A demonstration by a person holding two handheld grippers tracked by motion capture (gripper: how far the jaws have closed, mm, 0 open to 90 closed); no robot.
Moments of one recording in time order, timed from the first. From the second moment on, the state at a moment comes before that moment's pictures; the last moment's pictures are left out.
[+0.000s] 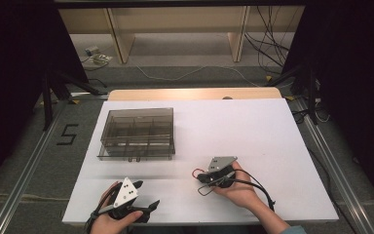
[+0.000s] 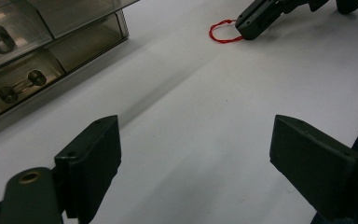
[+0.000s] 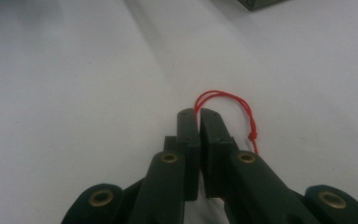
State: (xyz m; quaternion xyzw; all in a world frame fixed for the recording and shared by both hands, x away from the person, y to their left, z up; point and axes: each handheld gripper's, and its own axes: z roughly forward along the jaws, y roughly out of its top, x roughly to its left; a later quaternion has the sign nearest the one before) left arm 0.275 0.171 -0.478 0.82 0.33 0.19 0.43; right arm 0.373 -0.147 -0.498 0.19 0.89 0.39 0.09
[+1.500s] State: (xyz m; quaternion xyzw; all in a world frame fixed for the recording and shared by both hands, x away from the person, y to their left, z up) left arm 0.275 0.171 -0.478 0.82 0.34 0.19 0.43; right arm 0.368 -0.150 -0.468 0.20 0.87 0.44 0.10
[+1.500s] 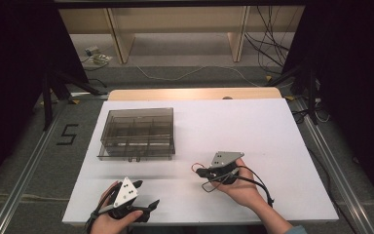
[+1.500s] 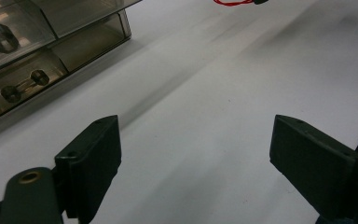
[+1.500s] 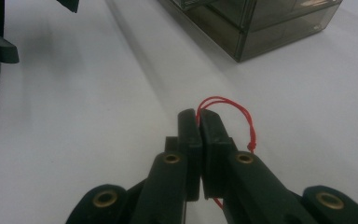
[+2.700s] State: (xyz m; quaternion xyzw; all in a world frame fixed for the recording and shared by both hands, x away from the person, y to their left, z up) left arm 0.275 0.172 -0.478 0.82 0.33 0.19 0.42; right arm 0.369 -0.139 -0.447 0.19 0.86 0.45 0.11
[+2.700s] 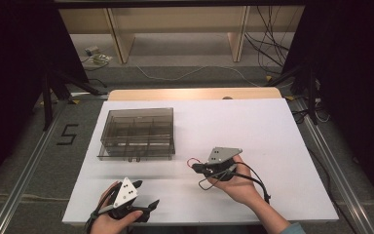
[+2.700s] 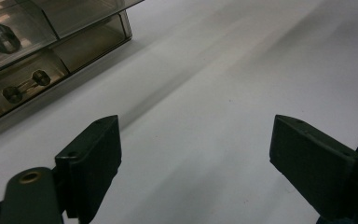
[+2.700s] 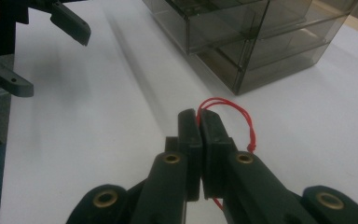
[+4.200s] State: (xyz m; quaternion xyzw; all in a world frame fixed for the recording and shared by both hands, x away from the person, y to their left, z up) left arm 0.275 0.172 -0.478 0.82 0.33 0.20 0.43; right arm 0.377 -0.122 -0.425 0.18 0.85 0.48 0.12
